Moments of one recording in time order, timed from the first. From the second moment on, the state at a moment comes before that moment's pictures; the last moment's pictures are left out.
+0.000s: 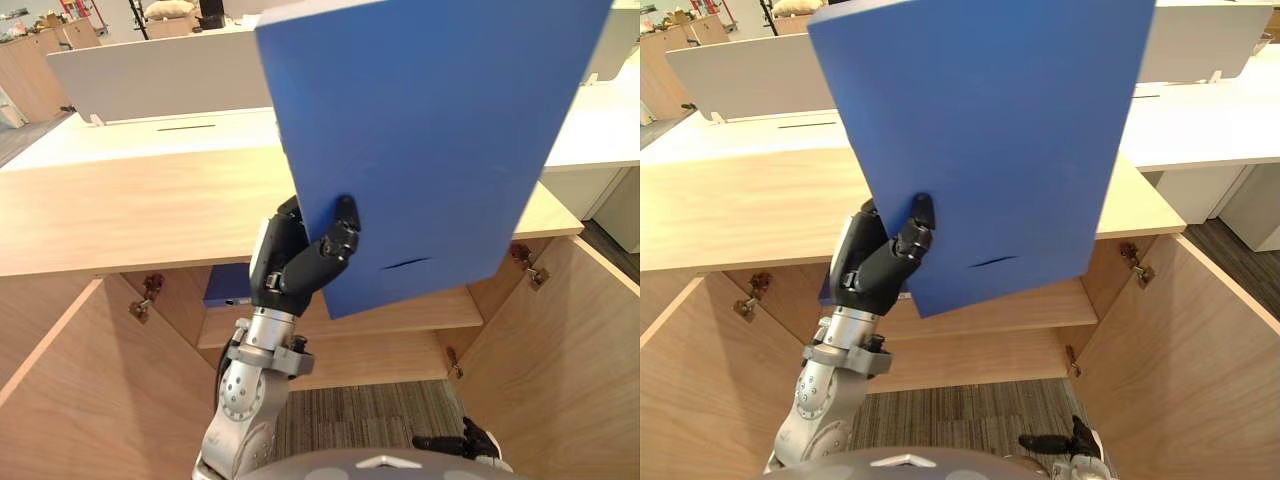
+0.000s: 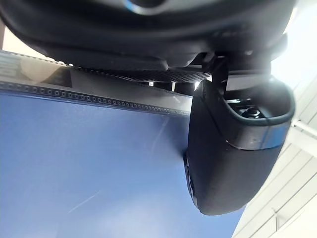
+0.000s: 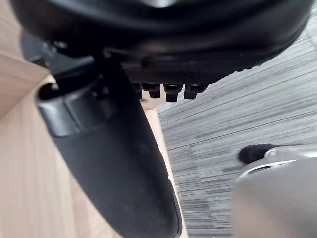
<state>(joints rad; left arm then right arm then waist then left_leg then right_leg) 0.25 0.12 -0.42 -0.52 -0.38 -0.18 0.05 0.21 -0.12 -0.09 0.82 0.13 0.01 -0.13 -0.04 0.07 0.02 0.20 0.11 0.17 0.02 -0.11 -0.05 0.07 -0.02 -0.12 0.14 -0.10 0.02</state>
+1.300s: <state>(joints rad) 0.33 0.07 -0.10 -0.52 -0.36 -0.18 0.06 0.29 0.00 -0.14 -0.42 0.52 -0.21 -0.02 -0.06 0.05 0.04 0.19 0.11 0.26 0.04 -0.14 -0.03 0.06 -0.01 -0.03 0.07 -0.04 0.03</state>
